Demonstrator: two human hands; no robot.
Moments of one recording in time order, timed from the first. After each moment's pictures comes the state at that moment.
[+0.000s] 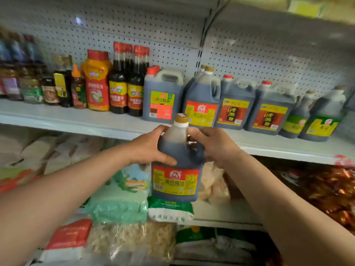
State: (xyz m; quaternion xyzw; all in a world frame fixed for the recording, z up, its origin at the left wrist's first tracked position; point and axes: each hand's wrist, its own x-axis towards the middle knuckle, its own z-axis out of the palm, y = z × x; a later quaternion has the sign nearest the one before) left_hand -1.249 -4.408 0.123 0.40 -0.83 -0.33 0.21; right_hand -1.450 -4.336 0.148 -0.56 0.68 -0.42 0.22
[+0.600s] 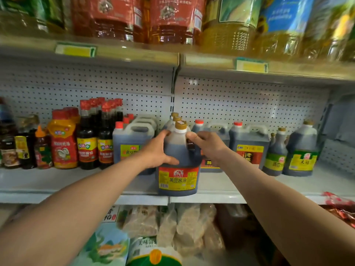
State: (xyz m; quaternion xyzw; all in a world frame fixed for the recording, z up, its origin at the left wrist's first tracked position) left_hand -1.390 -4.498 0.229 0.39 -0.84 -0.23 0.30; right_hand -1.575 -4.436 0.243 -0.56 0.65 -0.48 0.17
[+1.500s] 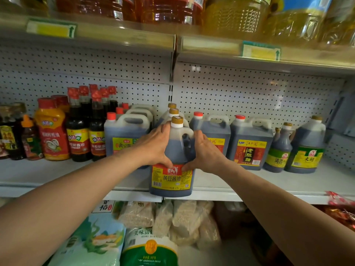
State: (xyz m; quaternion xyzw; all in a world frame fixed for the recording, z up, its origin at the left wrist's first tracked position) left_hand -1.409 -4.503 0.235 0.39 -0.90 -0.01 0.18; right_hand -1.596 -4.444 0.216 -0.68 0.69 -0.25 0.01
